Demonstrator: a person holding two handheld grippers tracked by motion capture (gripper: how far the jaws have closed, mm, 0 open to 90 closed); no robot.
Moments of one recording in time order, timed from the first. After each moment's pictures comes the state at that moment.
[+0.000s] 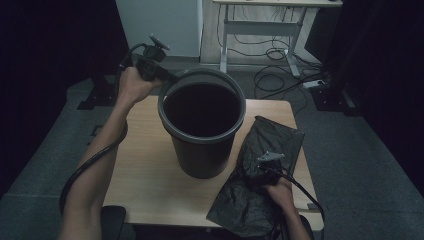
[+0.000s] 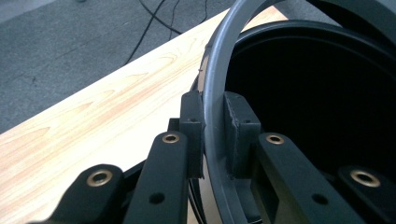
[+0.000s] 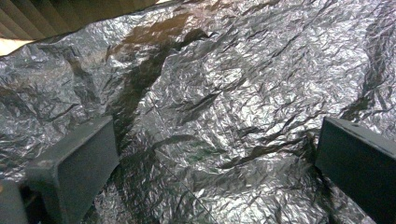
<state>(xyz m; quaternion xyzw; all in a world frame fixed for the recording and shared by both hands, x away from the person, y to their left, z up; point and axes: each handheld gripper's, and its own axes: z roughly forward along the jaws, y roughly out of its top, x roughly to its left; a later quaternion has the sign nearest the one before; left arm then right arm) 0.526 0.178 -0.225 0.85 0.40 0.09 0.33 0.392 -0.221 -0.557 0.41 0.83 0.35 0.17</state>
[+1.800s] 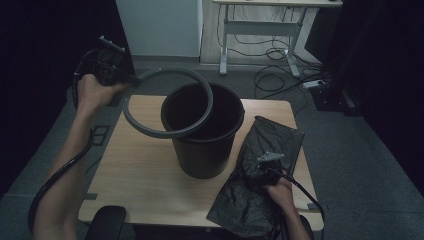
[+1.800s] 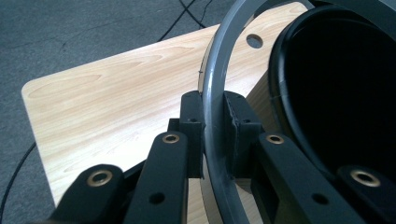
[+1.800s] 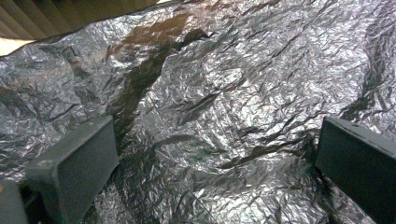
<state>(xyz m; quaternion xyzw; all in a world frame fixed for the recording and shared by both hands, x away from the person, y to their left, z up) 0.502 0.285 -0.229 0.80 0.49 0.10 0.33 0.392 -0.221 -0.557 0.41 0.83 0.35 0.17</state>
